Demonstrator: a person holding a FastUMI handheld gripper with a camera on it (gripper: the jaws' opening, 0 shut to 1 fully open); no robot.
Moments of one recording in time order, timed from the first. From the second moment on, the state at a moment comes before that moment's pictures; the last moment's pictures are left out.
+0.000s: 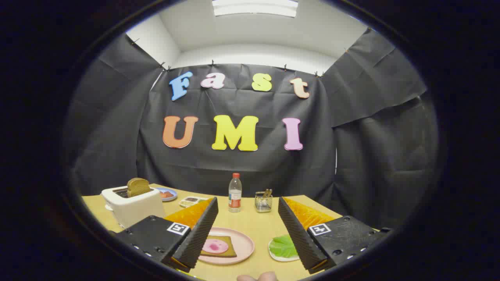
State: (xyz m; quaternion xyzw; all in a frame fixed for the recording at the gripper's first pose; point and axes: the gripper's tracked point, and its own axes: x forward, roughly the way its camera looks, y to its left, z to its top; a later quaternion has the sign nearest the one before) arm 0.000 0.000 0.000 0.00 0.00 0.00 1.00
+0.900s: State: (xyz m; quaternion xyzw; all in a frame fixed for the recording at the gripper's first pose) arm 0.001 0.004 0.002 0.01 0.00 0.01 1.00
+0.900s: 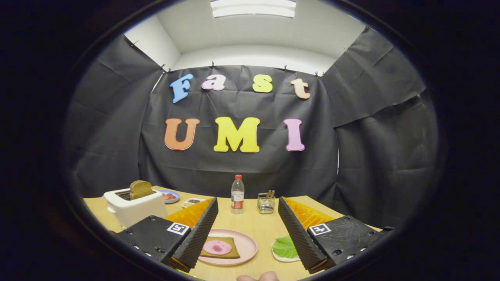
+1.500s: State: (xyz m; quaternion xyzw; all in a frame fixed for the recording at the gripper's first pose) arm 0.015 -0.065 0.003 0.04 0.02 -0.01 1.00
